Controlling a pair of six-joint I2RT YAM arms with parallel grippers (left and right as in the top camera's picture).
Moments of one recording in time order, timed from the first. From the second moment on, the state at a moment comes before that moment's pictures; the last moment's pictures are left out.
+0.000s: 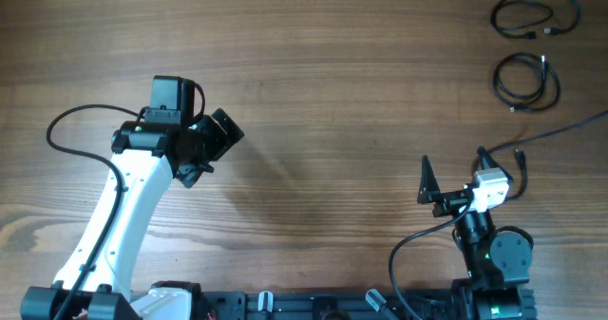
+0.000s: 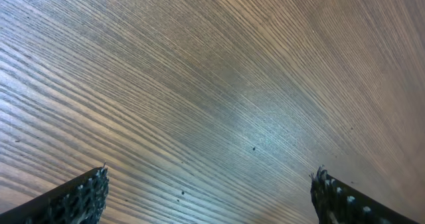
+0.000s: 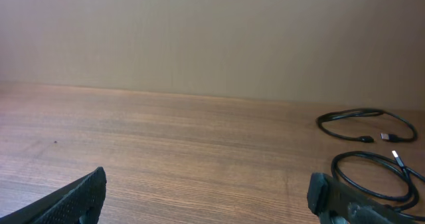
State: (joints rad) left arm -0.09 1.38 0.99 -0.86 0.16 -0.81; right arm 0.07 0.01 0.01 0.00 -0.08 -0.01
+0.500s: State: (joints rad) left arm -0.09 1.11 0.95 -0.90 0.12 -0.63; right arm 0.07 0.01 0.01 0.00 -0.08 -0.01
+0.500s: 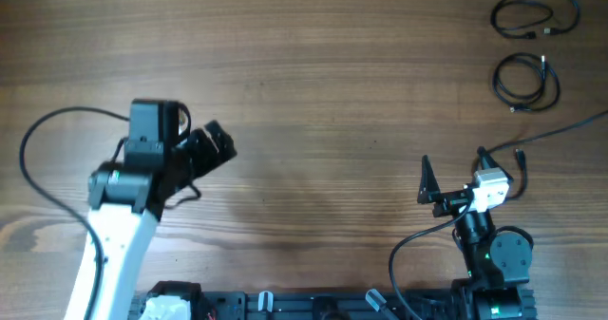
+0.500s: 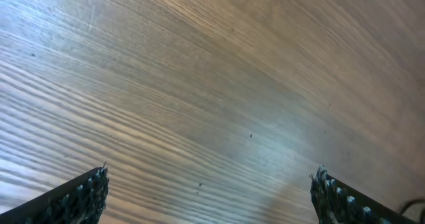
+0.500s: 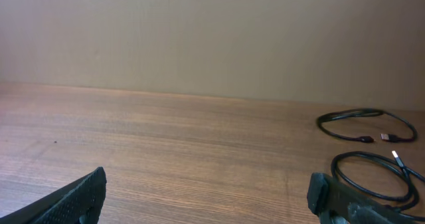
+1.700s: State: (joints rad) left arm -0.09 0.17 0.50 -0.81 0.30 -0.25; right arm 0.07 0.01 0.01 0.00 -0.08 -0.01
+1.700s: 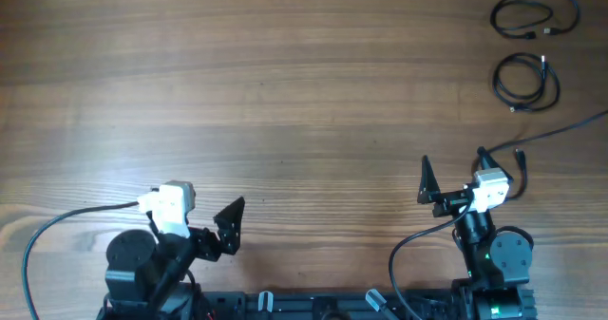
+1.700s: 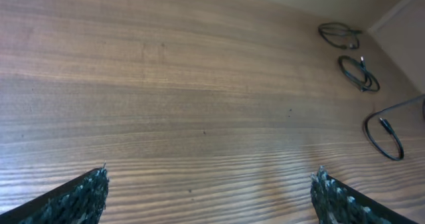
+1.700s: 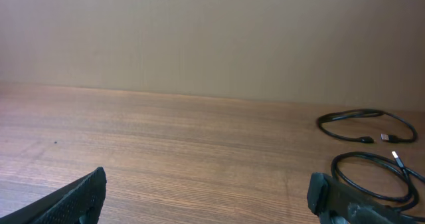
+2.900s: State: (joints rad) left arm -0.09 0.01 0.22 0.03 0.30 -0.22; right arm 0.07 0.01 0.01 0.00 -0.08 -0.01
